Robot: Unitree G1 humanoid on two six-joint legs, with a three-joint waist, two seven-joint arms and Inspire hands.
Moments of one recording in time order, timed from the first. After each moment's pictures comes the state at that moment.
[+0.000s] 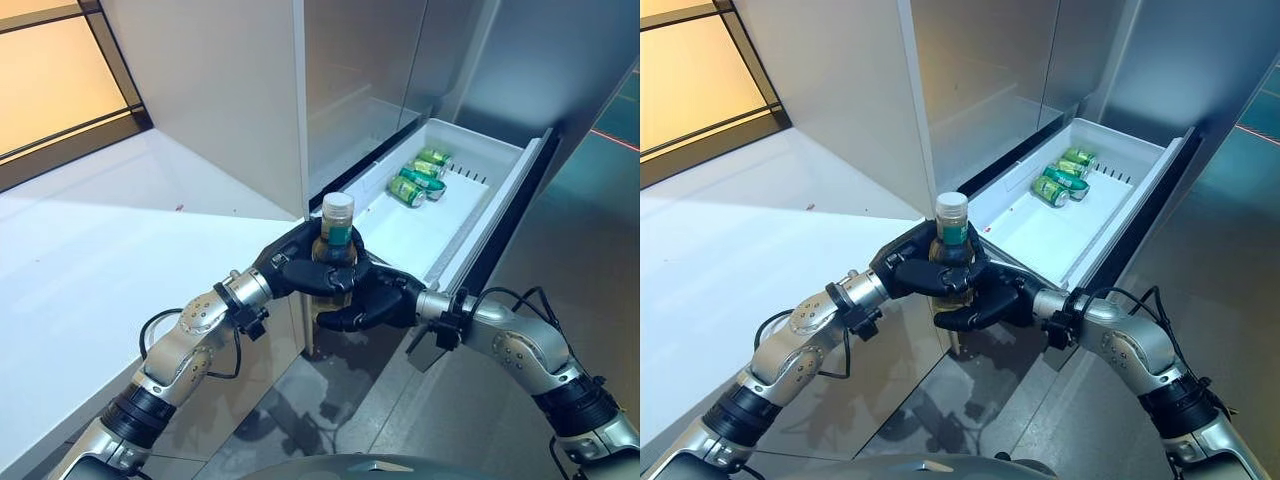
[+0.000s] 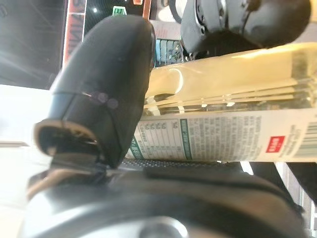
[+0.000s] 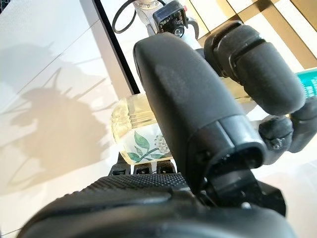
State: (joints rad) left arm -0.17 0.58 -0.39 -0.16 -0.71 0.02 -0.38; right arm -0.22 -0.64 0.33 -0.20 0.89 0.61 0.42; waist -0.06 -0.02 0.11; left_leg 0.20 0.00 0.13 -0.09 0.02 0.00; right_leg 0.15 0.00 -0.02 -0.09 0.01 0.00
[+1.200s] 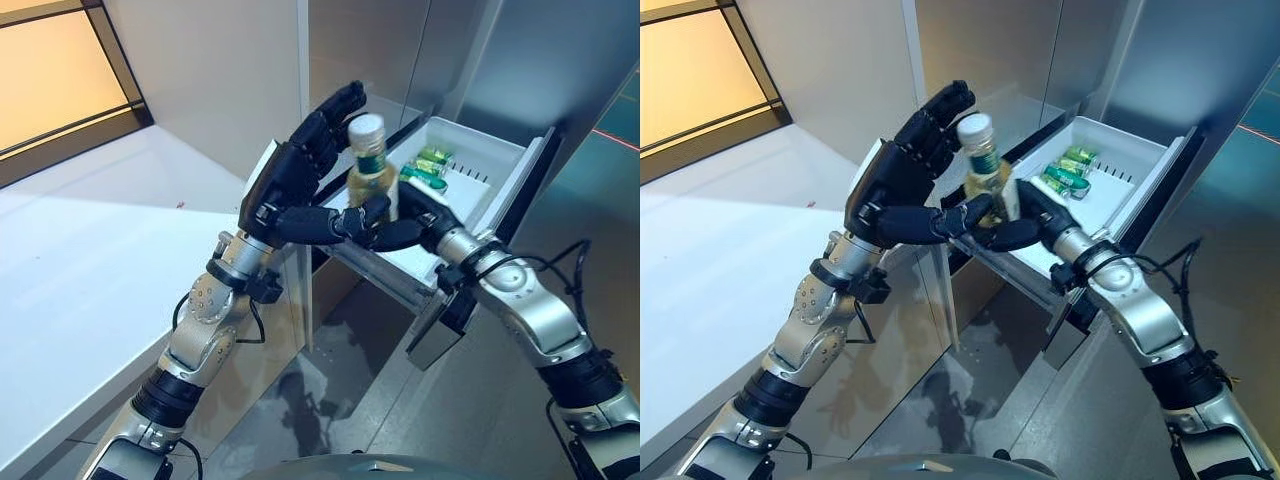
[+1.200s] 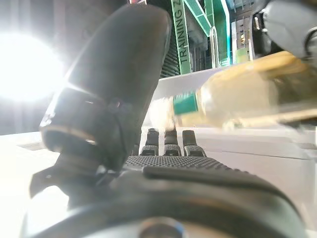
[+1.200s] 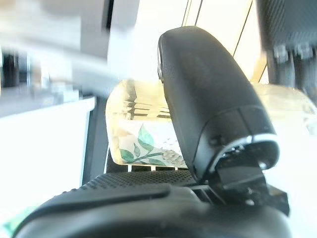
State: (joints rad) left arm -0.26 0.42 -0.32 -0.21 -0.60 -0.29 -0.15; right arm -0.37 -0.68 0.22 -0.17 0.35 0.28 0.07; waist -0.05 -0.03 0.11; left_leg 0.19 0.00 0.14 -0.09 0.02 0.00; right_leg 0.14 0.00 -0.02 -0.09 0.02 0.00
